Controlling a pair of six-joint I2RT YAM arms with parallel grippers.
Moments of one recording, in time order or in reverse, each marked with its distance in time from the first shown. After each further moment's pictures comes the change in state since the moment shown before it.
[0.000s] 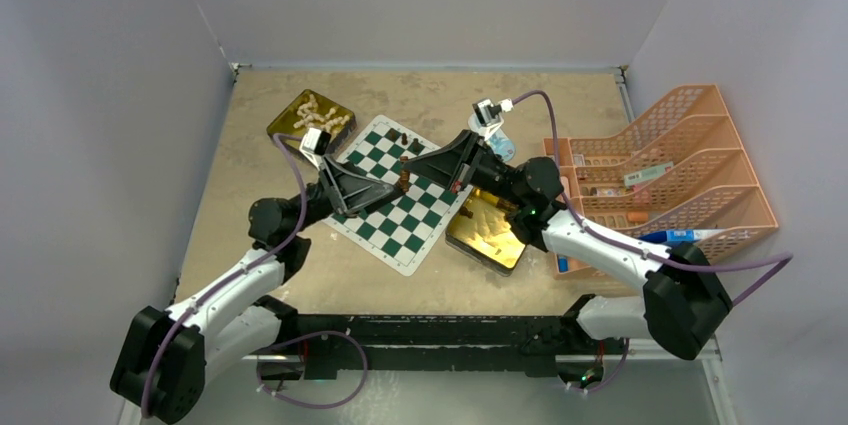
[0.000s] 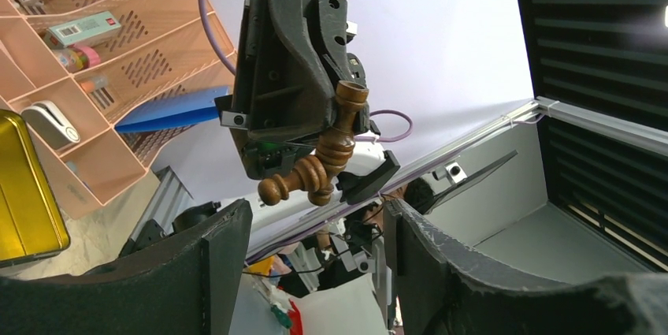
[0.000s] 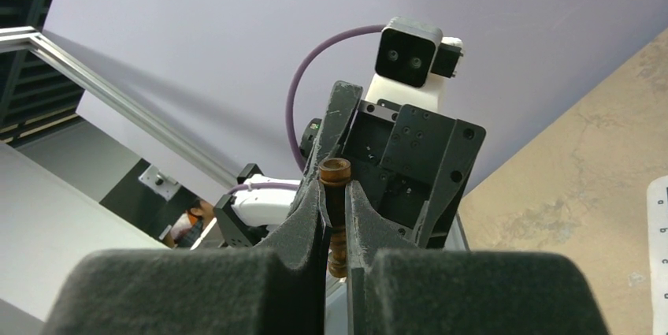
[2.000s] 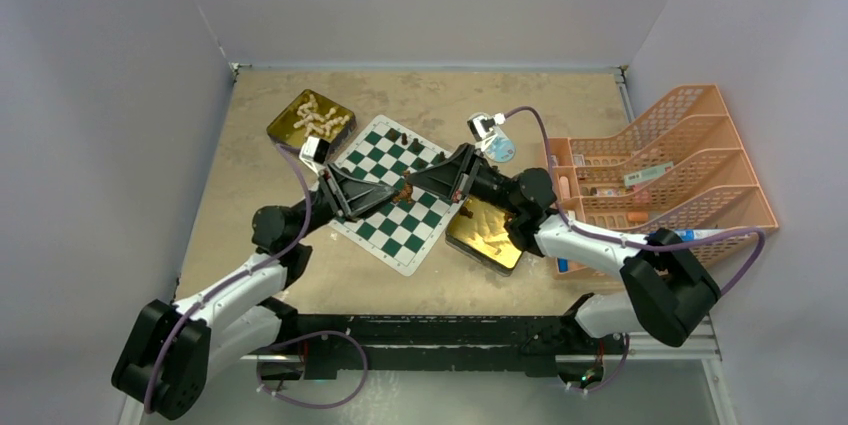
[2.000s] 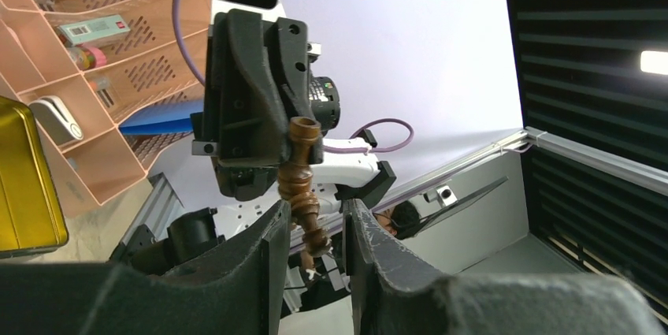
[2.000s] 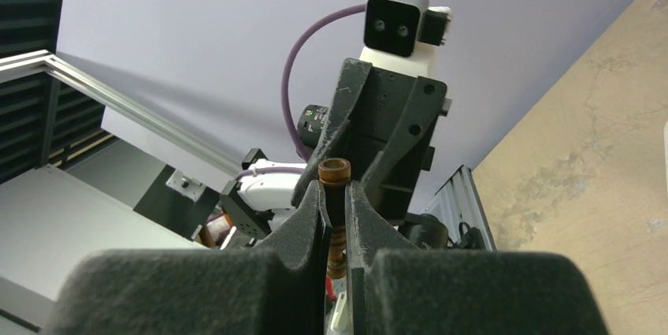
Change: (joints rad) left arm 0.000 0.050 -0.080 0.101 -0.057 -0.059; right arm -0.021 0.079 -0.108 0.154 -0.034 0.132
